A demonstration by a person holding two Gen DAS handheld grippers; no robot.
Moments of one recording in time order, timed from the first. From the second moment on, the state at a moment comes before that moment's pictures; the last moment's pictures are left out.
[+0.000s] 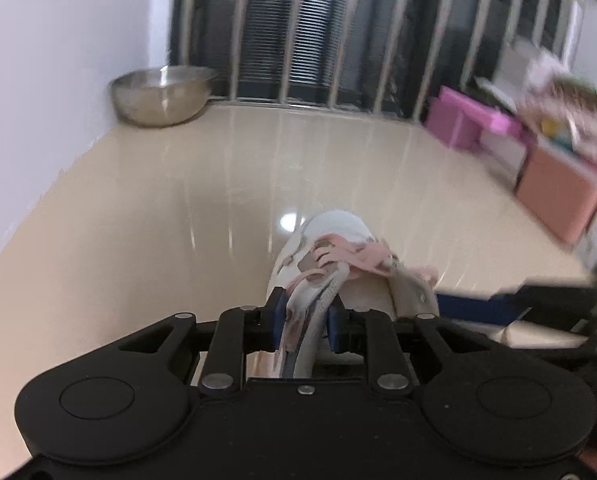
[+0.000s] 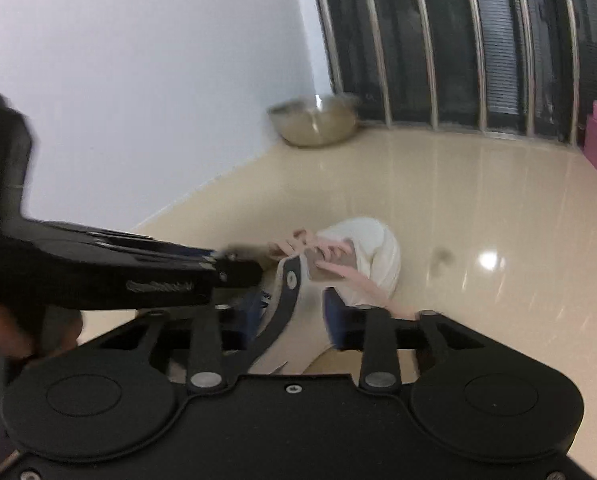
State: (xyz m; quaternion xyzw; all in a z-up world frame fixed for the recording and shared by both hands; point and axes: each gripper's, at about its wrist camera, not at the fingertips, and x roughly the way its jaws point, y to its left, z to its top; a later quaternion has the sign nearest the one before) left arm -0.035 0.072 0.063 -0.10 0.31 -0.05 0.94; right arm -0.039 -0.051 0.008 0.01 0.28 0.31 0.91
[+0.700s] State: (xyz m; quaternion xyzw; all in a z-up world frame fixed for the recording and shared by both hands) left arm -0.082 0.098 0.083 -0.16 0.26 -0.05 0.95; right arm -0.076 -0.223 -0.025 0.06 0.33 0.17 0.93
